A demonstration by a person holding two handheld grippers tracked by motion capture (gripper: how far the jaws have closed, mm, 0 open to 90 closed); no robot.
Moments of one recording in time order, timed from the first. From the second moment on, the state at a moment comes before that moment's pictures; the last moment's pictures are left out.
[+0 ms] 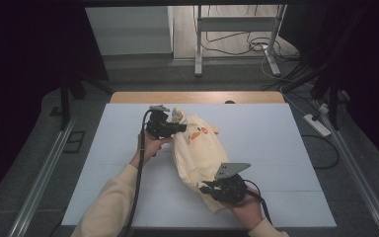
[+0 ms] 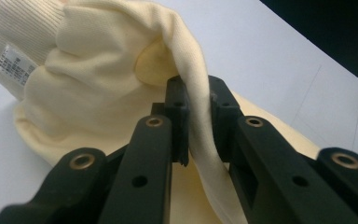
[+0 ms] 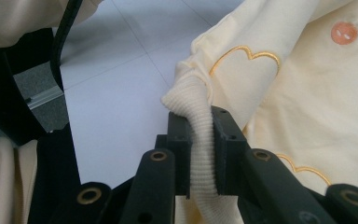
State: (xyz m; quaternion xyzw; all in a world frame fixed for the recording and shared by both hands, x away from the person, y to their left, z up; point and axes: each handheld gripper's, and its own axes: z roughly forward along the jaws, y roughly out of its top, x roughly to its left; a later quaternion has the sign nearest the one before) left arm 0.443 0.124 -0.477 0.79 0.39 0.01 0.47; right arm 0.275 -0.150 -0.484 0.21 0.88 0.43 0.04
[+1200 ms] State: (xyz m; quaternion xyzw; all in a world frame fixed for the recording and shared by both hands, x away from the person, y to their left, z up) left arm 0.459 0.085 -0.493 0.79 0.40 -0.01 0.46; right arm 0.272 -0.181 -0.484 0.25 0.87 0.43 0.05
